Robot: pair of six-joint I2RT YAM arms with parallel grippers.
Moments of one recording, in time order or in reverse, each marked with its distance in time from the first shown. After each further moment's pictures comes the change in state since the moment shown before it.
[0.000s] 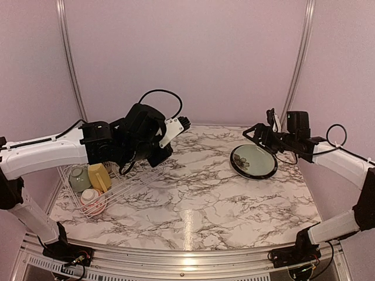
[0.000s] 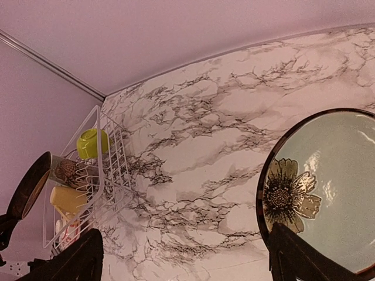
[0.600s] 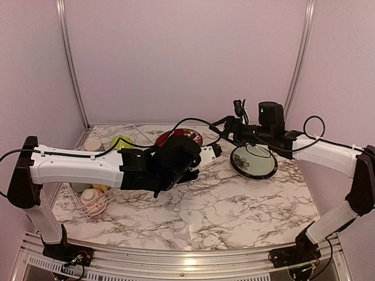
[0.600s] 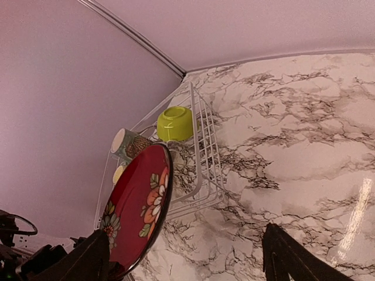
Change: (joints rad) left arm -0.180 0.214 -0.003 0.287 -0.241 0.242; right arm 0.309 0.154 0.131 0.203 -0.029 0.138
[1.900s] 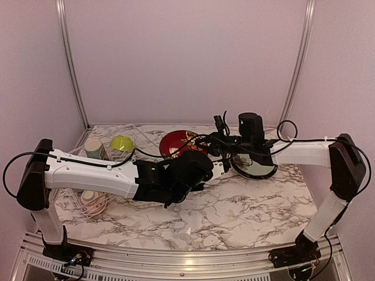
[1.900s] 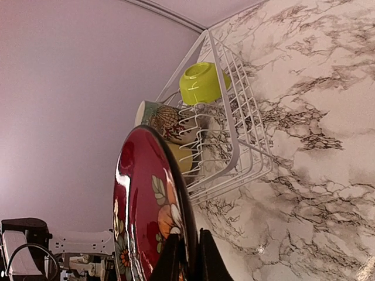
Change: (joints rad) left arm -0.048 0.101 0.014 0.058 -0.085 0.108; right arm 0.092 0.216 -0.003 0.228 -0.114 0.285
